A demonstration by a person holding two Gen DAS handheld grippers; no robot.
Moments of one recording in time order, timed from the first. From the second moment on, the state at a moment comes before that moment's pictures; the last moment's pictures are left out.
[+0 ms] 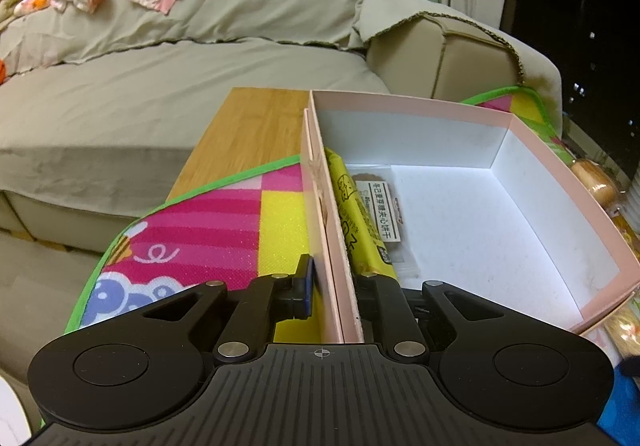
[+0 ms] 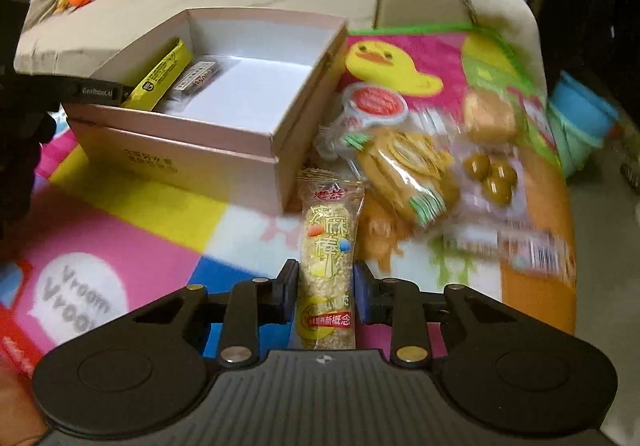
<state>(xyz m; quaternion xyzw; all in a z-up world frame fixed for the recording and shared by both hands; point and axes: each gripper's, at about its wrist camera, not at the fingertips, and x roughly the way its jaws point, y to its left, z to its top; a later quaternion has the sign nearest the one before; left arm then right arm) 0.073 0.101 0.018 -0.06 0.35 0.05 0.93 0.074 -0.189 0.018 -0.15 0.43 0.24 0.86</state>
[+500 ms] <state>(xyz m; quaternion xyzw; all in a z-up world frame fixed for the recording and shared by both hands) 0.071 0.100 0.017 -0.06 0.35 0.05 0.94 0.049 -0.208 0.046 -0.09 0.42 0.21 0.88</state>
